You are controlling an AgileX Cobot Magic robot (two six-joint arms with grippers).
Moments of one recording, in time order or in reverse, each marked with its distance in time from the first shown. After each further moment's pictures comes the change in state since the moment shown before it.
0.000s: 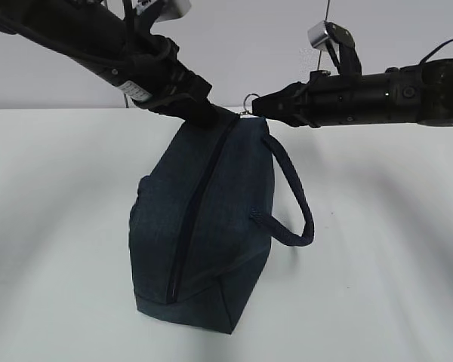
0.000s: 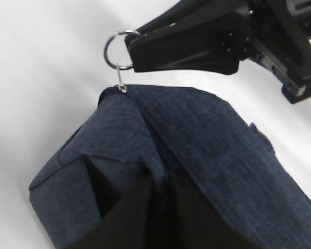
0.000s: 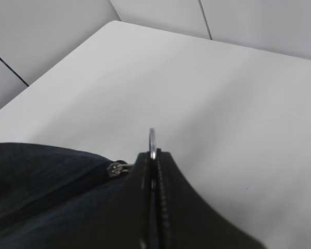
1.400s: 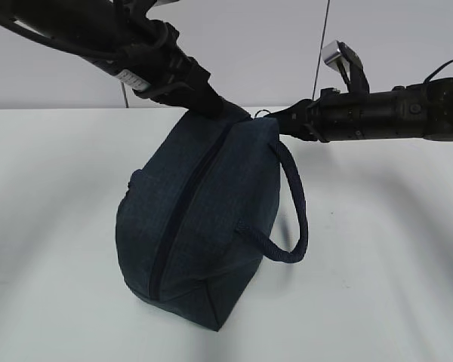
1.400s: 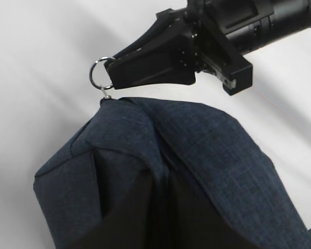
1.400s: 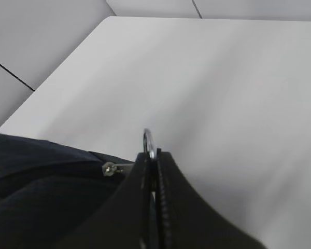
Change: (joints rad) left arm 0.000 -0.041 0.007 -0.066 0.013 0.081; right arm -0.058 0.074 -0.005 -0.017 -0.059 0.073
